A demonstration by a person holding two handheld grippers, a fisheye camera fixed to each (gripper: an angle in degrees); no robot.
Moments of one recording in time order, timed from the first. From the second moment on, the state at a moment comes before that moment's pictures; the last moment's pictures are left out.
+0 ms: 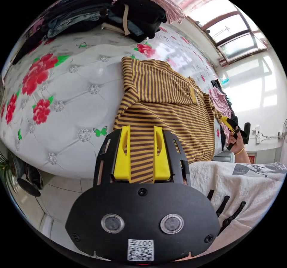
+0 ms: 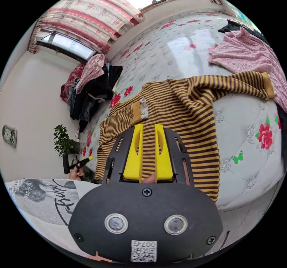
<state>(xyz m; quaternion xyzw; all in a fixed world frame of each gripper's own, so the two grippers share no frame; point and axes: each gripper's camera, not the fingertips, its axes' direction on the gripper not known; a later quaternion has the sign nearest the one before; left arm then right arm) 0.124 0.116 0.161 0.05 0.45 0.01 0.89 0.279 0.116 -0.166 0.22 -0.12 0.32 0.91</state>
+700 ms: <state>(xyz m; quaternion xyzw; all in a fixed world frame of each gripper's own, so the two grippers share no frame) 0.226 0.134 0.168 -0.08 0.38 -0.11 0.92 0.554 0.120 -0.152 0.00 0.16 0.22 0.96</state>
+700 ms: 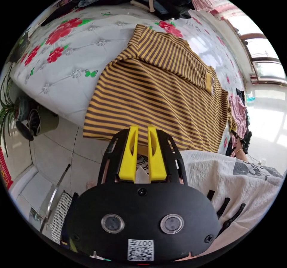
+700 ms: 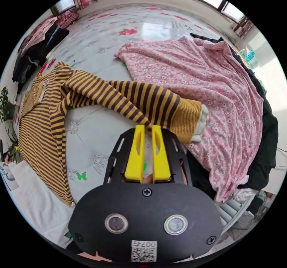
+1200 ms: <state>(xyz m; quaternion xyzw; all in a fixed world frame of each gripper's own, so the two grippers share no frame) 0.235 0.113 0.156 -0.07 0.36 -0.12 0.92 0.652 0.090 -0.350 0.17 0.09 0.30 0.93</state>
